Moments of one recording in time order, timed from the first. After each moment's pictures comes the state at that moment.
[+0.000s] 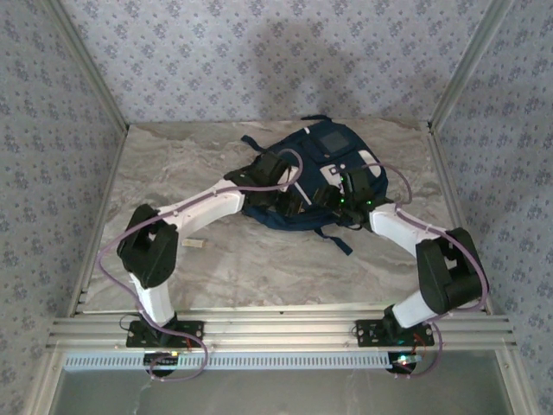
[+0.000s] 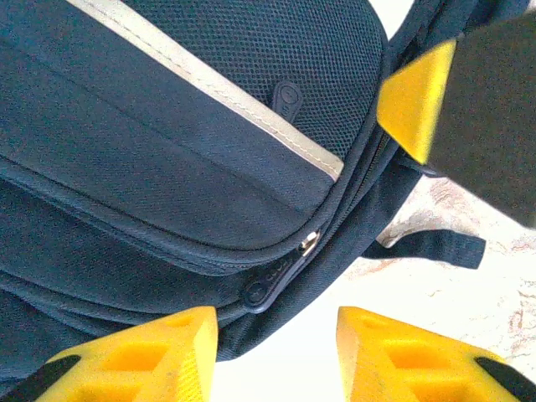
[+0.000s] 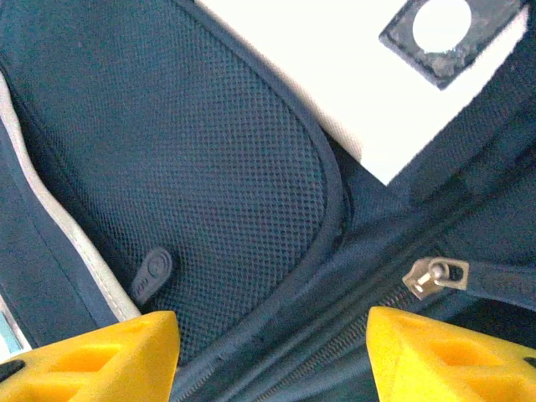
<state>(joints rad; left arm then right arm) -0.78 1.82 1.45 -0.58 0.14 -0.33 0.37 1.51 0.85 -0.15 -0.11 0.83</state>
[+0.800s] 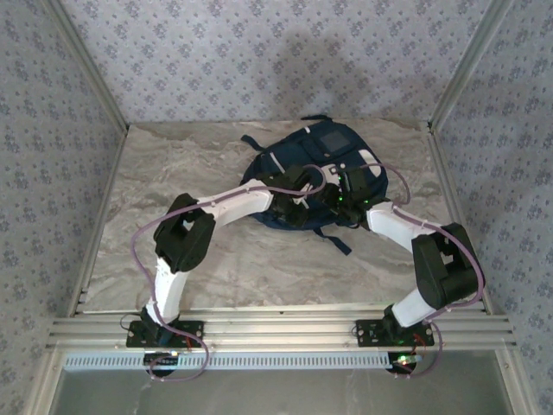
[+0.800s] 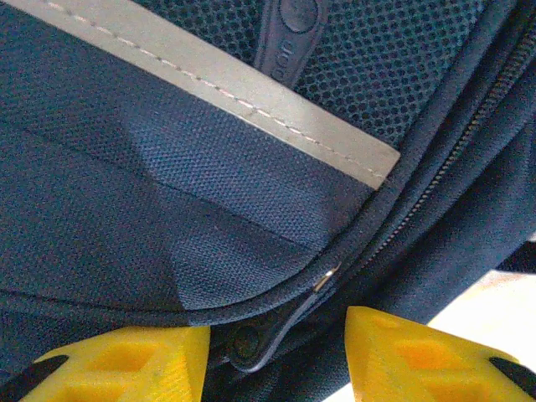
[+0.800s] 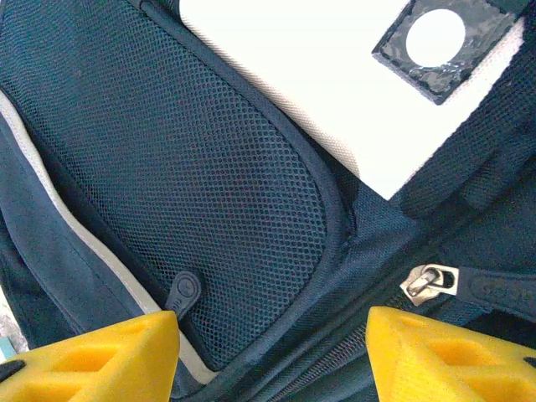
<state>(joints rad) -0.83 2.08 1.62 -0.74 -0.02 -0.24 0.37 1.54 0.86 -0.11 -0.09 0.88</state>
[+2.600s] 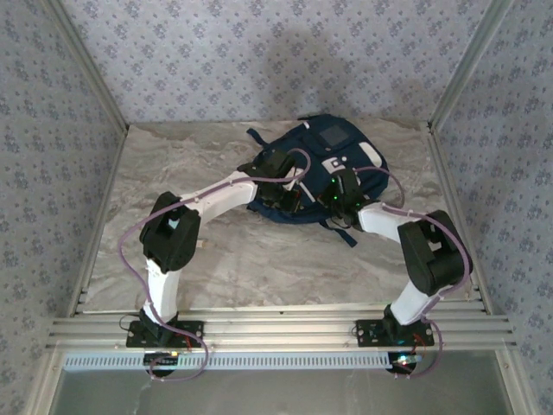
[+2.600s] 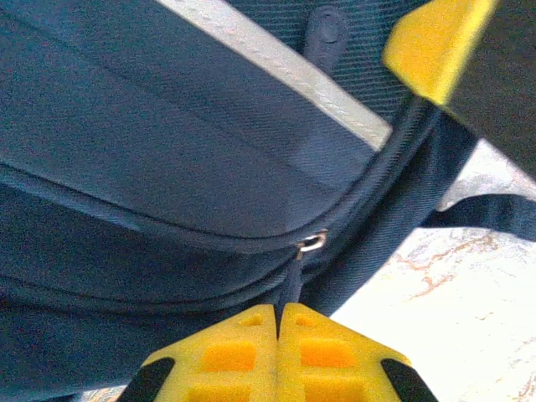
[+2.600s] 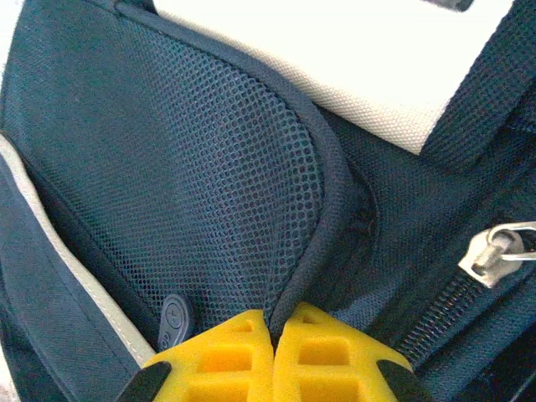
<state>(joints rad) -0.73 2.00 1.59 -0.65 0.18 -0.28 0.39 1.64 0.83 0.08 0.00 0.97</state>
